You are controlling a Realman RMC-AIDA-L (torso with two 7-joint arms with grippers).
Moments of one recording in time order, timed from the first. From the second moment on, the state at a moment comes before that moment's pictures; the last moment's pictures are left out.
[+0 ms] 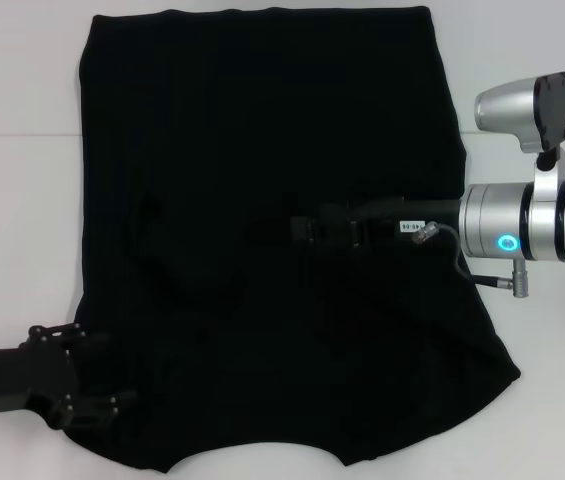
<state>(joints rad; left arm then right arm) -0.34 -2.17 0.66 0.98 2.31 1.44 -1.24 0.82 2.09 -0.98 -0.45 -1.85 -1.07 1.79</state>
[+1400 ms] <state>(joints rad) -0.31 -2.17 0.46 1.01 2.32 1.57 -1.25 0.77 2.08 -0.97 -0.46 -1.84 -1.11 1.79</state>
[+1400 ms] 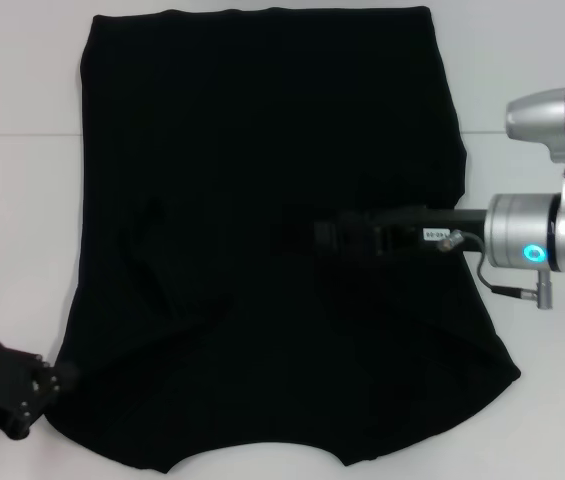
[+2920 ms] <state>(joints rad) -0.28 -2.17 0.31 0.92 2.29 1.61 -1.28 0.61 1.90 -0.84 -0.55 -2.25 -1.43 2.11</state>
